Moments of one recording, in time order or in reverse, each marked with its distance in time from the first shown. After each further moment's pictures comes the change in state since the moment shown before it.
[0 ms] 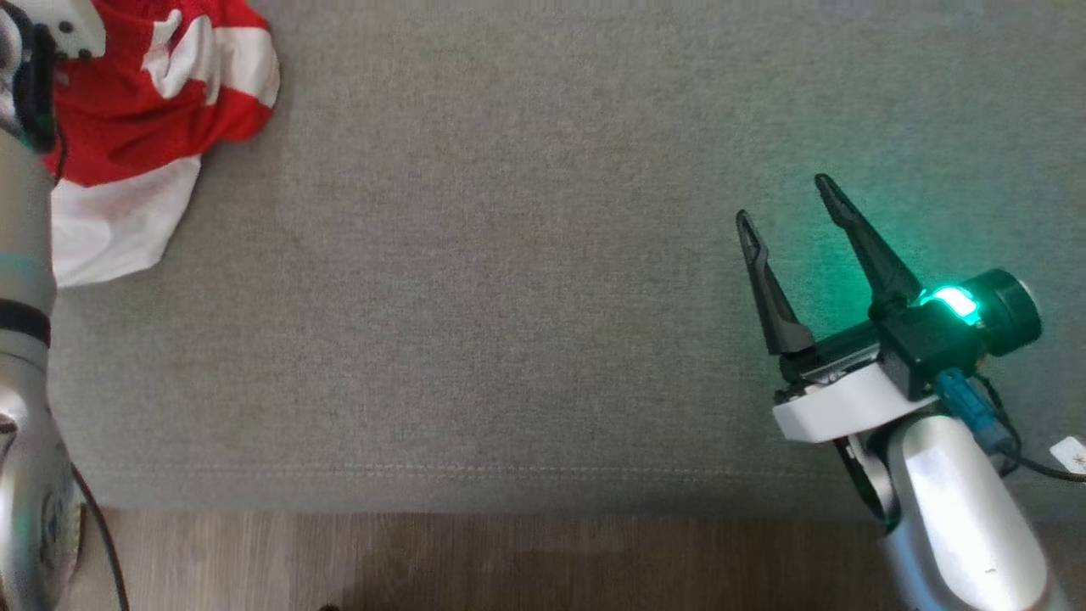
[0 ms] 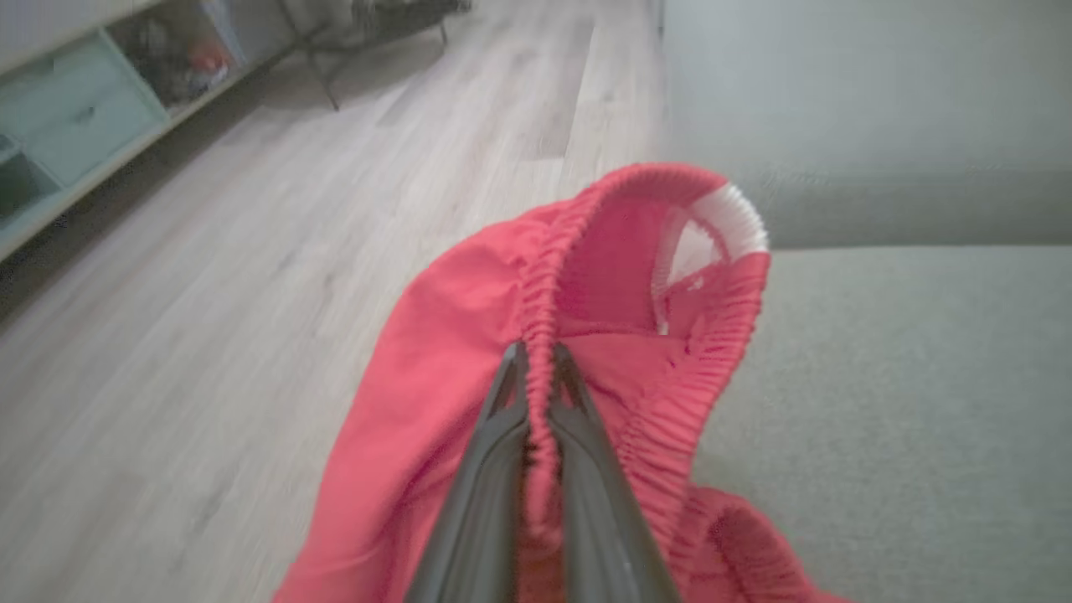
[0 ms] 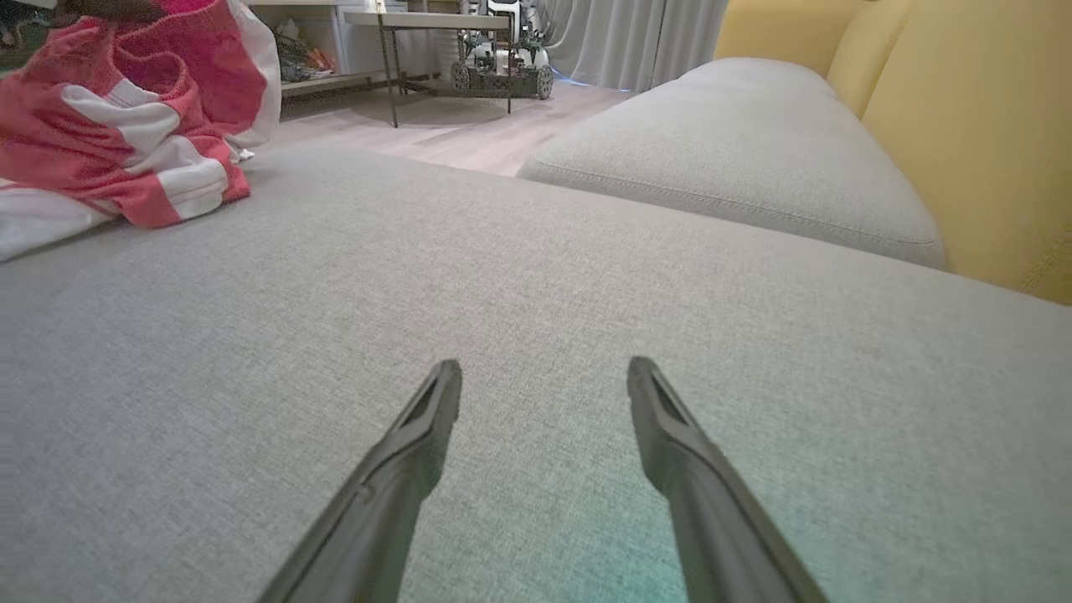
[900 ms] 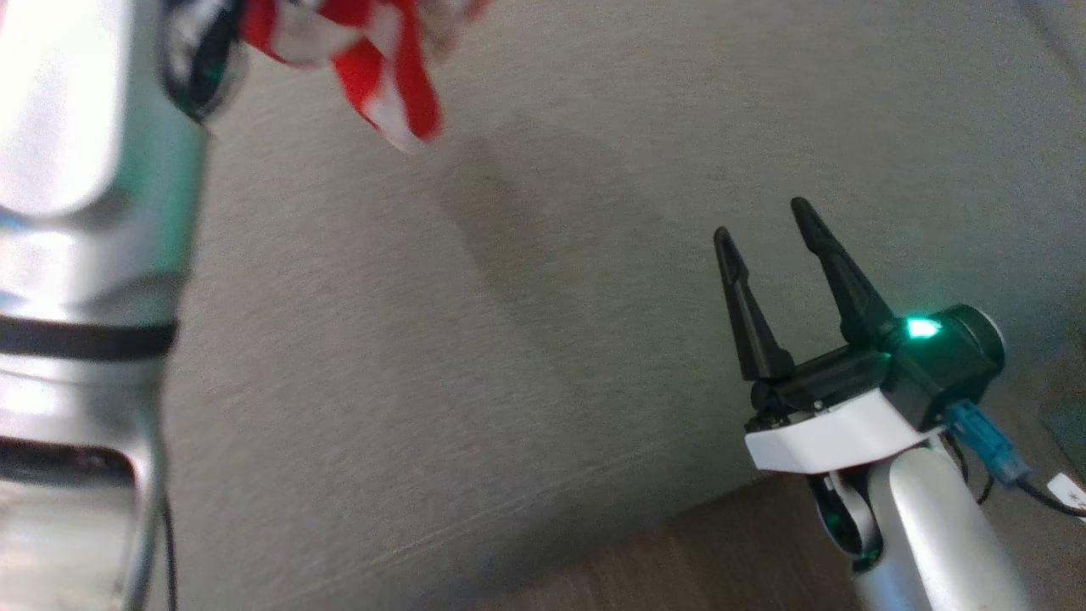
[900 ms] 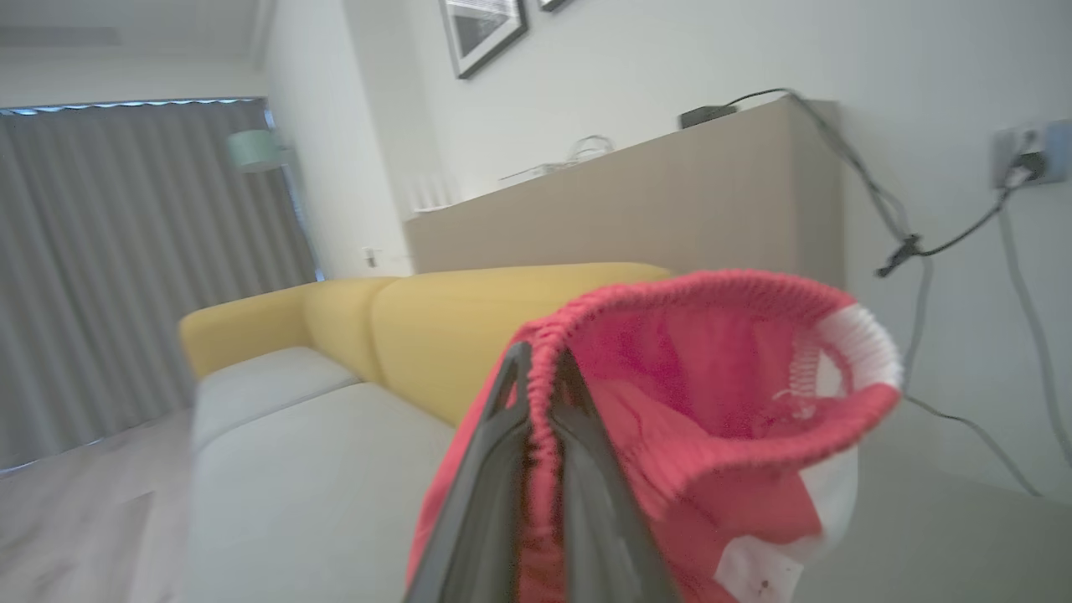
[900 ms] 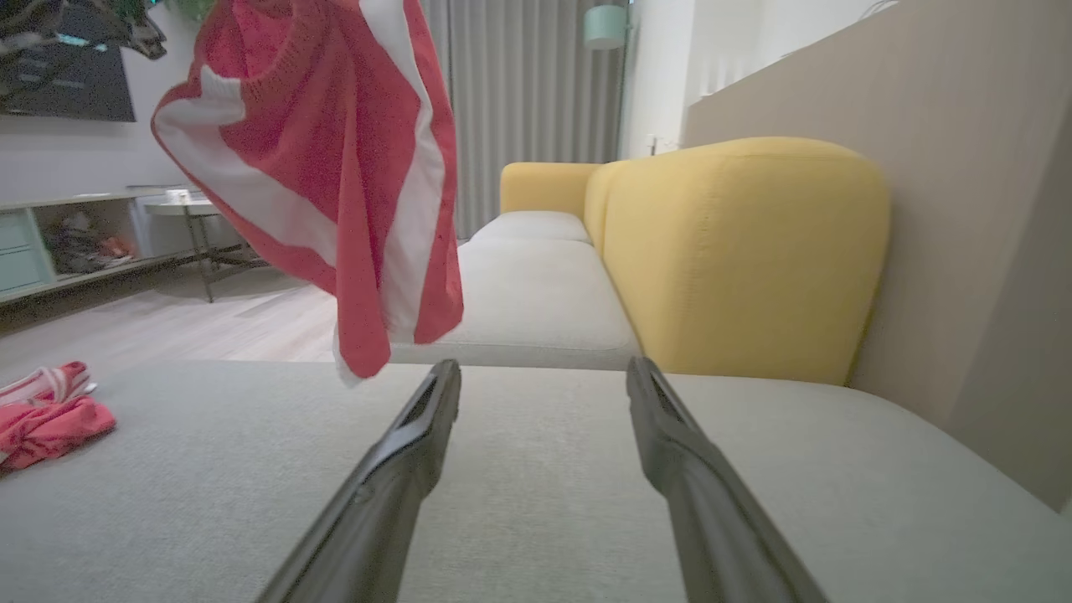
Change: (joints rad) left arm 0.066 -0.100 -0.236 -0.565 -0.087 -0.136 0.025; right arm 0.068 0.061 0.035 -0.078 0.145 0.000 0.000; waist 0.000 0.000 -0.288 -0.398
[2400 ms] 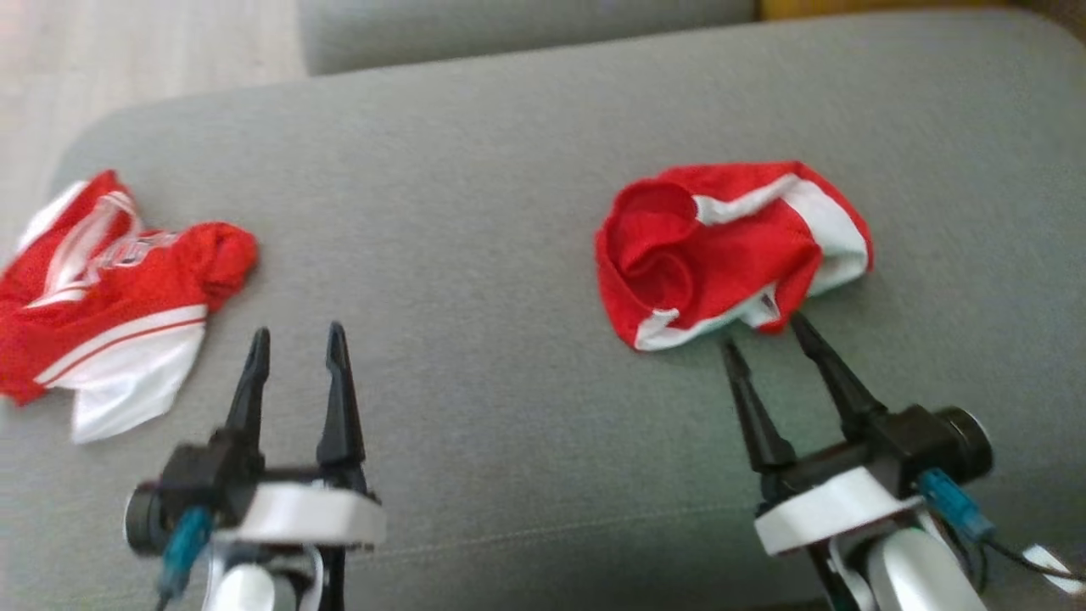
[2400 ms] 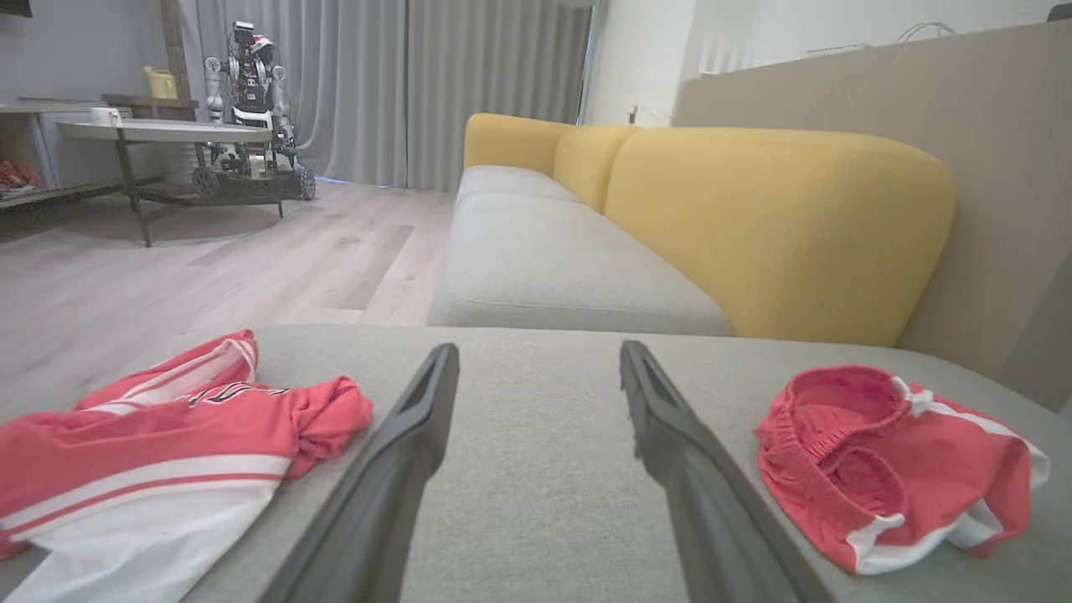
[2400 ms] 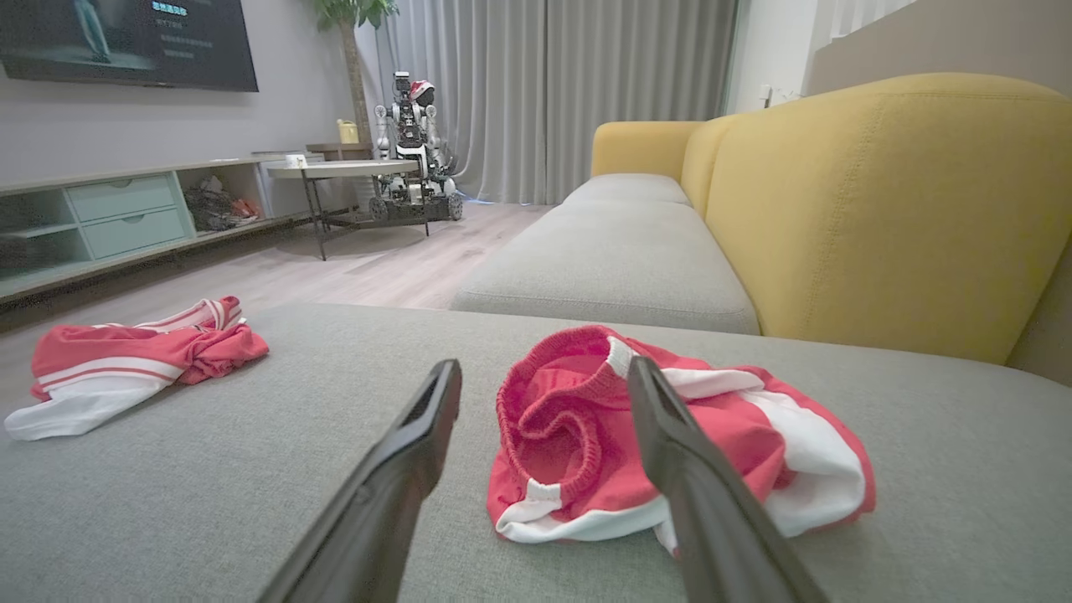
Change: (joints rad) left arm 1.125 -0.130 0.162 -0.483 0.042 0.292 -0.241; right arm 0.139 0.005 -0.016 0.086 -0.029 0.000 0.000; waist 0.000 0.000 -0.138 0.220
